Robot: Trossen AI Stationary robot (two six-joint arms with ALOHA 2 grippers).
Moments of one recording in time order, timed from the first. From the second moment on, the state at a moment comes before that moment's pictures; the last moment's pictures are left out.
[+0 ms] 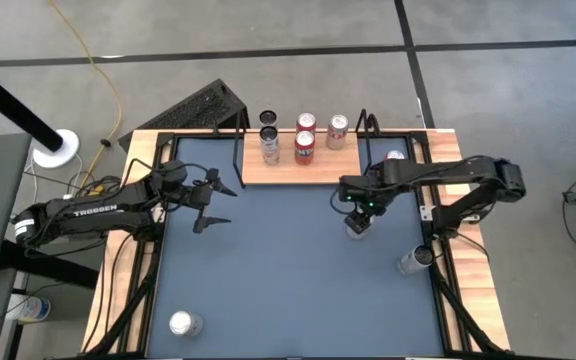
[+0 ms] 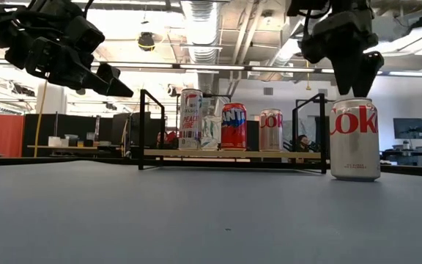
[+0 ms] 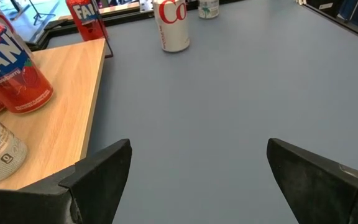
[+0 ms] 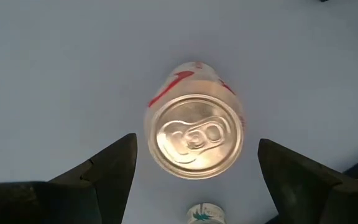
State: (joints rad) left arm 0.44 0.72 0.30 0.06 0.49 0.33; right arm -0.05 1.43 1.21 -1.28 -0.03 0.75
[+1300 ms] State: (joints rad) left arm 0.44 0.72 0.30 0.05 0.49 0.33; right arm -0.05 1.43 1.13 -1.16 -0.03 0.71
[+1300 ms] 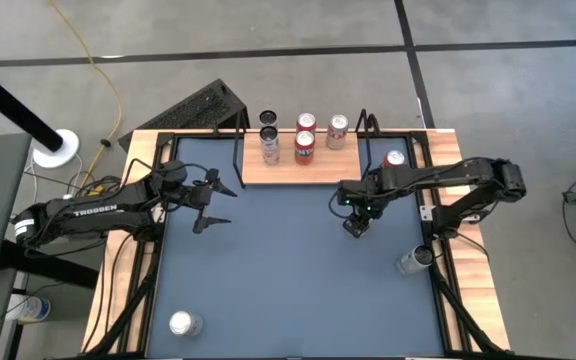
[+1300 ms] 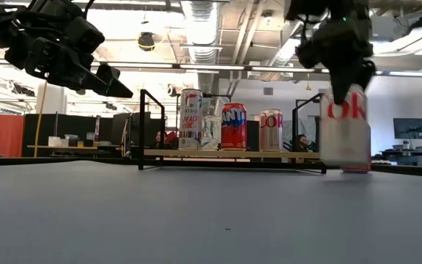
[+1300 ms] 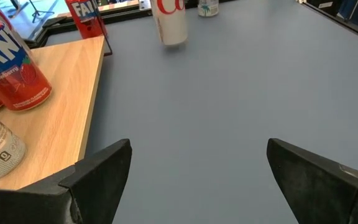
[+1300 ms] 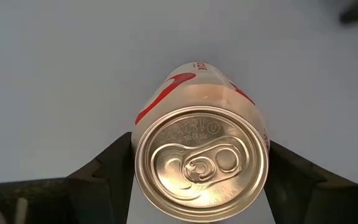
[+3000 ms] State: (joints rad) left arm 0.44 0.72 0.30 0.04 0.48 0.36; right arm -0.54 1.93 1.83 -1.44 0.00 -0.20
